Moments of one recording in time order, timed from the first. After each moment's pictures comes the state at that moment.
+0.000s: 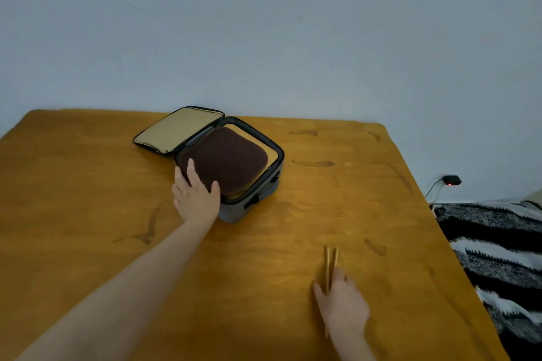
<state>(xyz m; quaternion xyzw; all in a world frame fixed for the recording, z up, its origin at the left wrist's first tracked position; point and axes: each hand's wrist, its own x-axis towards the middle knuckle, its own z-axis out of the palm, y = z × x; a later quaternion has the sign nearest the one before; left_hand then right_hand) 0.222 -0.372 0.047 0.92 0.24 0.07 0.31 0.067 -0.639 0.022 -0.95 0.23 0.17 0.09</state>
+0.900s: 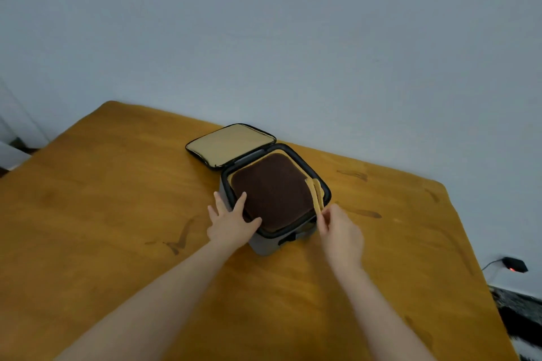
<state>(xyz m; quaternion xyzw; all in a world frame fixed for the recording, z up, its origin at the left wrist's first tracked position) 0.231 -0.353 0.052 0.92 0.24 -0.14 0.27 0.248 -0.567 0.085 -0.98 -0.05 -0.12 0.17</state>
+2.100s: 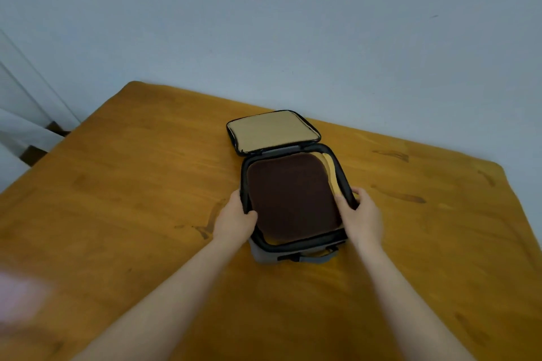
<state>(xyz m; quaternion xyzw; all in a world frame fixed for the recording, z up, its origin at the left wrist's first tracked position) 0.200 -0.310 0.043 0.84 0.28 -0.07 0.45 0.277 -0.540 0.042 -0.93 0.09 0.03 0.36</state>
